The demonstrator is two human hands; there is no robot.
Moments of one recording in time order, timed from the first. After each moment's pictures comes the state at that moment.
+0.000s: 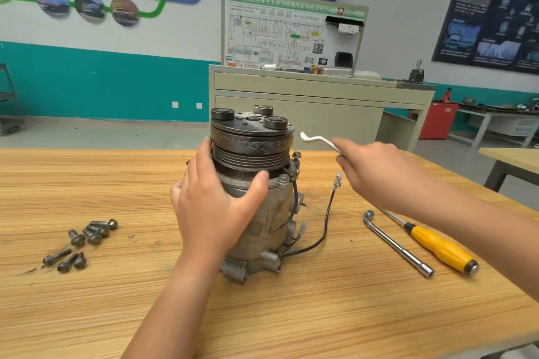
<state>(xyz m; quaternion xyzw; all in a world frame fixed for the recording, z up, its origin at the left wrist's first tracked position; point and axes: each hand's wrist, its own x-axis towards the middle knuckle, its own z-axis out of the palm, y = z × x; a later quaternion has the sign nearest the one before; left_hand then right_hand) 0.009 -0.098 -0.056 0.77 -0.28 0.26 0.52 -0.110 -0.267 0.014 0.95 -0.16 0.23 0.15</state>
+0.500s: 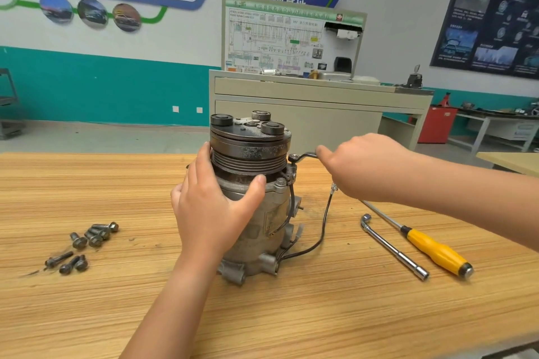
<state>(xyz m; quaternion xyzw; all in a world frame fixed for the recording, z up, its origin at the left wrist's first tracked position) 0.010 -0.096 -0.056 0.77 -0.28 0.25 0.51 -0.098 -0.251 0.038 0.90 -0.11 0.05 0.42</state>
